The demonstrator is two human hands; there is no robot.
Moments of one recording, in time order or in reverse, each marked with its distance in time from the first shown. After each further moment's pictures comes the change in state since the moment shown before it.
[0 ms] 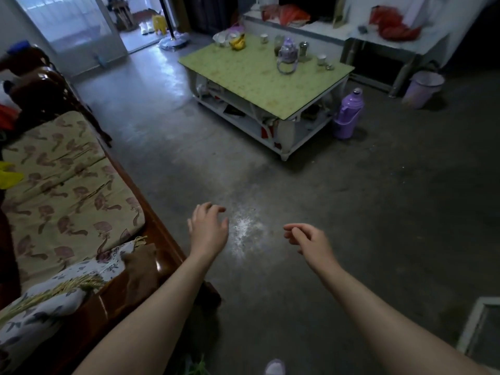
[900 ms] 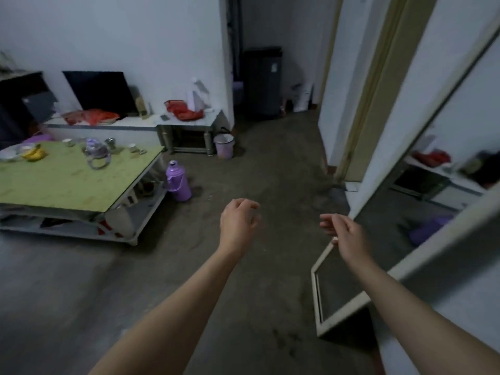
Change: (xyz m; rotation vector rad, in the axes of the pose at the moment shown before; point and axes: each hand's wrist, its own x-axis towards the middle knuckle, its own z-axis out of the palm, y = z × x) left_hand -0.221 0.477 0.135 -0.303 -0.226 0.937; right_hand -0.216 0.021 -0.472 0.035 0.924 -0.133
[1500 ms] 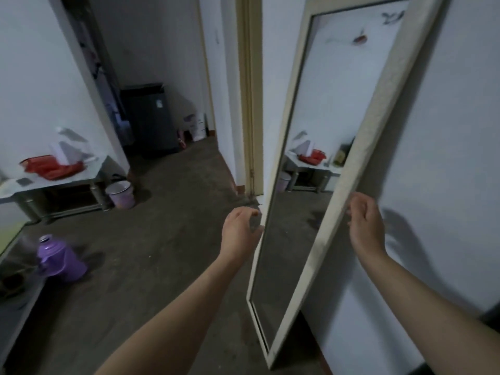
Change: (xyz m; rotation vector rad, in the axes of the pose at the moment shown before) left_hand 0.066 0.202 0.151 -0.122 -0.288 0.389; right_hand 0.046 0.005 -0.236 -0.083 0.757 -0.027
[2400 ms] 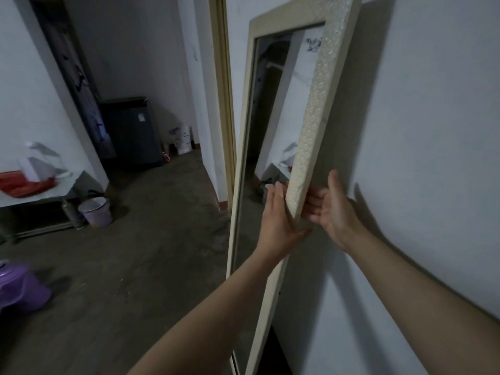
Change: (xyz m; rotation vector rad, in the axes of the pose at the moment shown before) left_hand 0.086 0.150 0.099 -0.322 -0.090 0.102; right_hand 0.117 -0.046 -0.027 0.478 -0.606 0.223
